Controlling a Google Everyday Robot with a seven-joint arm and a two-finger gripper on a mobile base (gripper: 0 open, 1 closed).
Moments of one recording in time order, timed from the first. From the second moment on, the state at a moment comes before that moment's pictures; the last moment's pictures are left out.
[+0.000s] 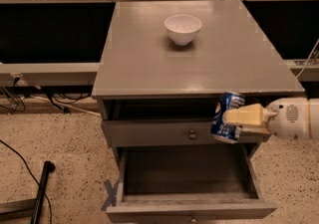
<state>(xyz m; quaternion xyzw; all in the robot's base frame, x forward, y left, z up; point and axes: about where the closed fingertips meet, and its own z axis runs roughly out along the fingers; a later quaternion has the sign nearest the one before) 0.454 -0.178 0.824 -0.86 -0.02 -0.25 0.45</state>
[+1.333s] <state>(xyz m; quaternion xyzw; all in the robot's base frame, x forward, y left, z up) 0.563 -0.171 0.965 -0.92 -0.05 -0.32 0.24</state>
